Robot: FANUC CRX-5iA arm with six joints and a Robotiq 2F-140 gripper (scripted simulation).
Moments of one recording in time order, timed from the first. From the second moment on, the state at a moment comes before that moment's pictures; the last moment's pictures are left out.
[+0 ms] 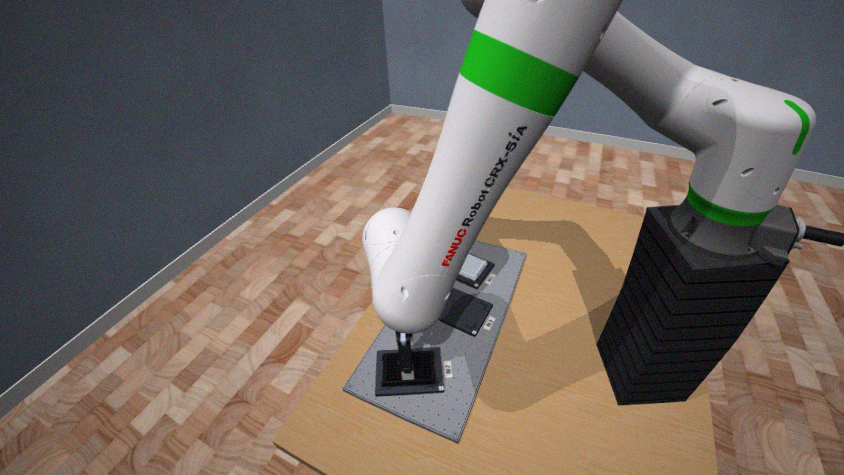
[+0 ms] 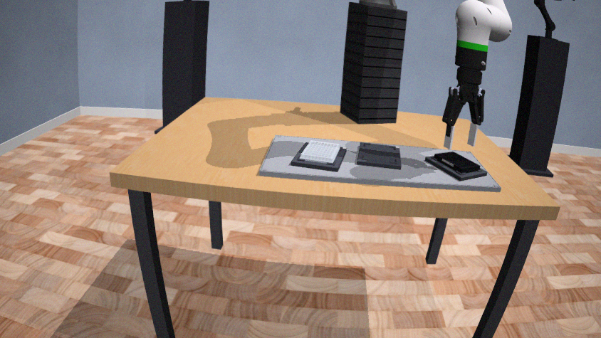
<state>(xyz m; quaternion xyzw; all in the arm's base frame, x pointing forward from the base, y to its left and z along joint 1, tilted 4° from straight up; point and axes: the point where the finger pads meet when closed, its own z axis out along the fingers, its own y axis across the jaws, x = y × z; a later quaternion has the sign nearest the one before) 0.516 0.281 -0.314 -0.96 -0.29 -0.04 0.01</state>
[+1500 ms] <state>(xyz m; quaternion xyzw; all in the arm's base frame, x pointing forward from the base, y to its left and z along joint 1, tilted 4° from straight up) 0.519 0.282 -0.334 -0.96 -0.29 -0.04 0.01</state>
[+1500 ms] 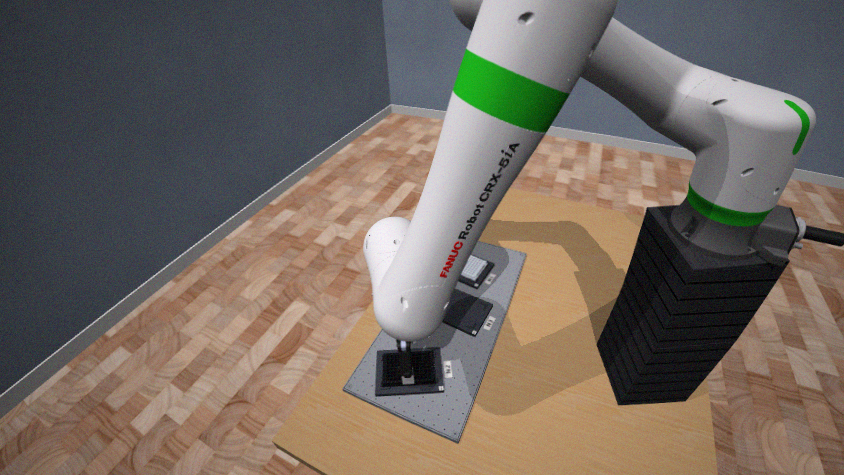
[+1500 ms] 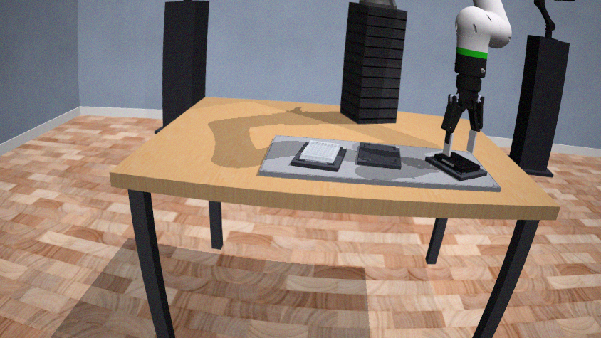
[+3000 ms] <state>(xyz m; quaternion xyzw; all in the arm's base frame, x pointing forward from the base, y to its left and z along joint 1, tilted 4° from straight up) 0.519 0.282 -0.340 -0.96 -0.29 -0.04 0.01</state>
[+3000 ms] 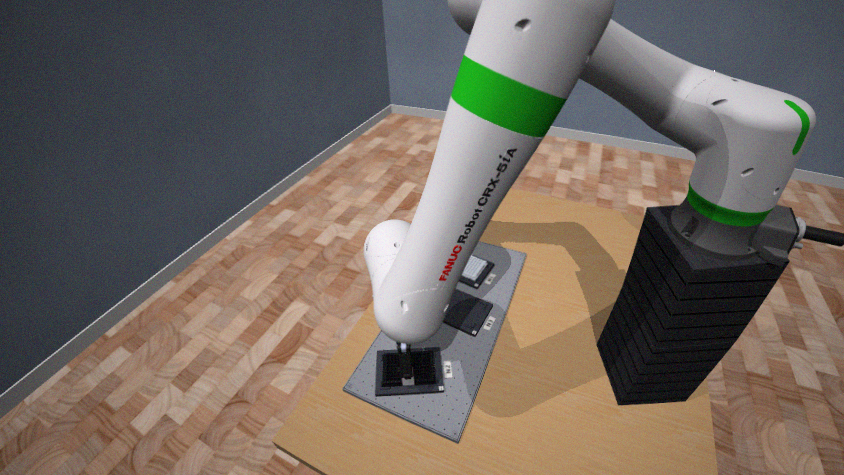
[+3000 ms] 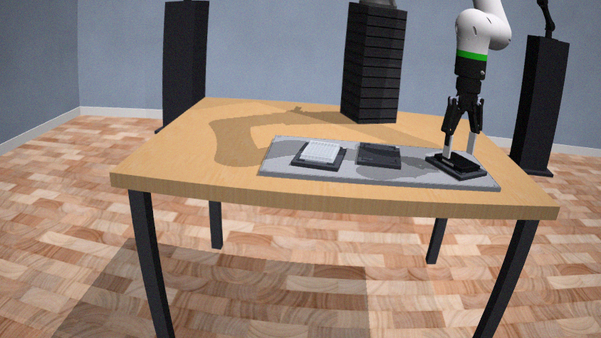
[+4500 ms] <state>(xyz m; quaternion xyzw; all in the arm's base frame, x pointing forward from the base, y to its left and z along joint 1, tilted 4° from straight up) 0.519 0.282 -0.340 -0.96 -0.29 -0.04 0.01</state>
